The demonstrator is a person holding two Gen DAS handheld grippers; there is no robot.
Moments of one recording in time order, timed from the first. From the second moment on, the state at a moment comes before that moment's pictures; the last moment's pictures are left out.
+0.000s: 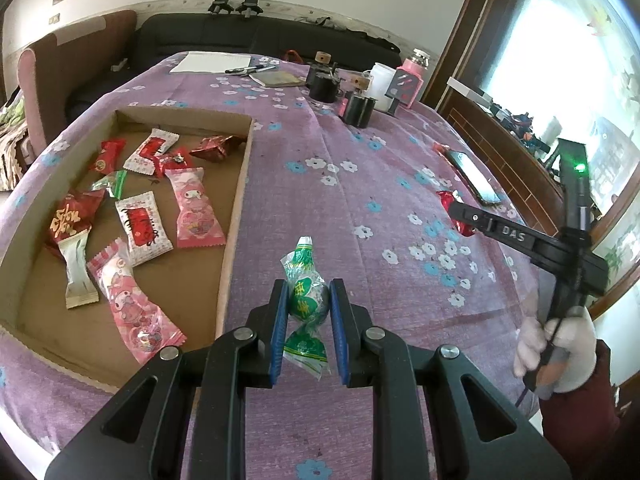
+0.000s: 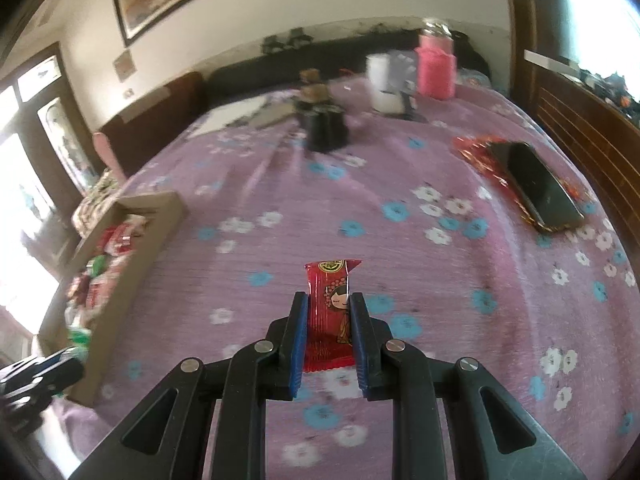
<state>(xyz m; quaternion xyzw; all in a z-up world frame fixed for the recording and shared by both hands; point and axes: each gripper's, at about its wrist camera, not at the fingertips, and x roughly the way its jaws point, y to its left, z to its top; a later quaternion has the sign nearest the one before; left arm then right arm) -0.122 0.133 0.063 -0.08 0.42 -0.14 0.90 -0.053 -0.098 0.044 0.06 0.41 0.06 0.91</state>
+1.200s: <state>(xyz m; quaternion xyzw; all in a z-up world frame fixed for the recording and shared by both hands) -0.123 0.280 0.065 -0.19 0.39 -0.03 0.90 -0.064 0.060 0.062 0.02 0.40 0.22 0.89</state>
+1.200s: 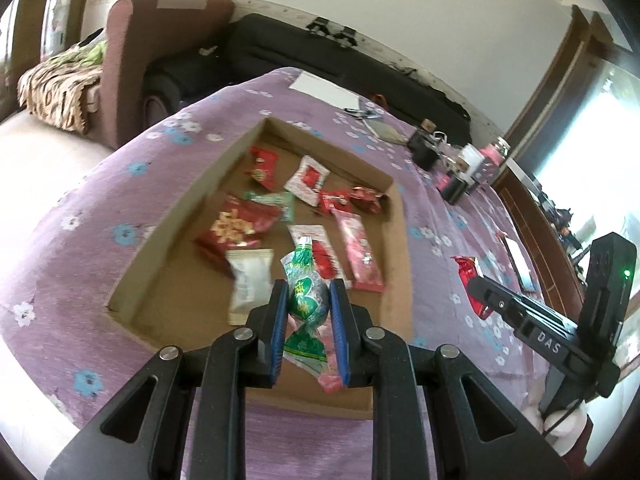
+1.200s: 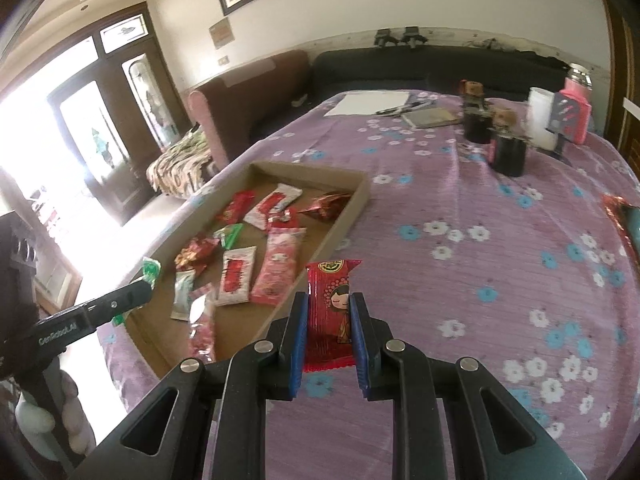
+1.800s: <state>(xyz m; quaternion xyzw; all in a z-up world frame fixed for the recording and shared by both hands) -0.107 0.324 0.040 -0.20 0.40 0.00 0.89 -0.059 0.139 0.040 -0.01 0.44 0.27 0.86</state>
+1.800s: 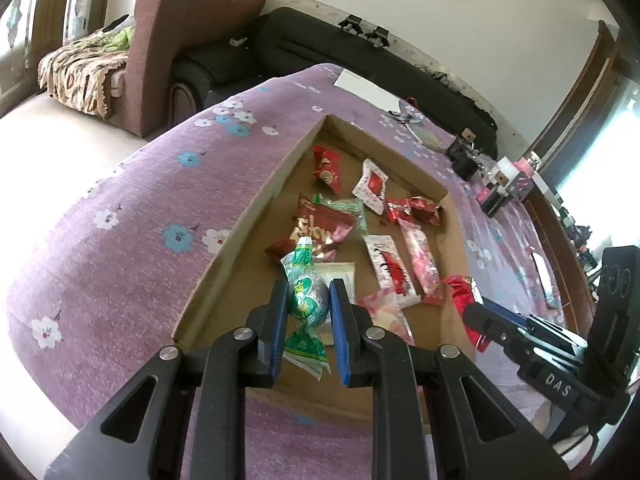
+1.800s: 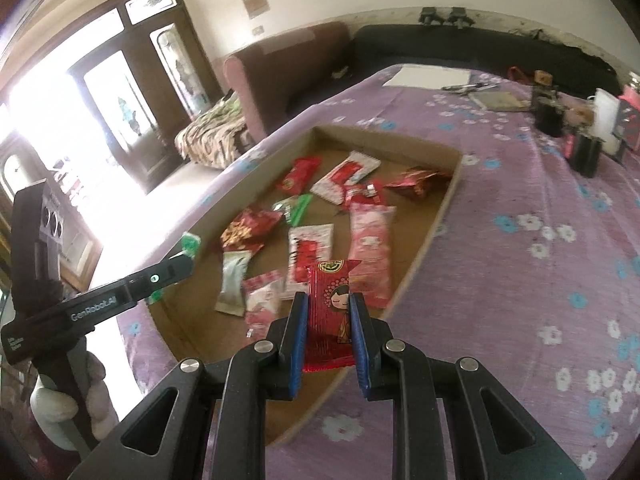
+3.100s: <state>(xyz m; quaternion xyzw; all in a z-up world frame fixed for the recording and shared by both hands) -0.116 0.333 0.056 -0.24 0.37 0.00 0.90 -0.071 0.148 0.037 0.01 0.40 0.26 0.88</state>
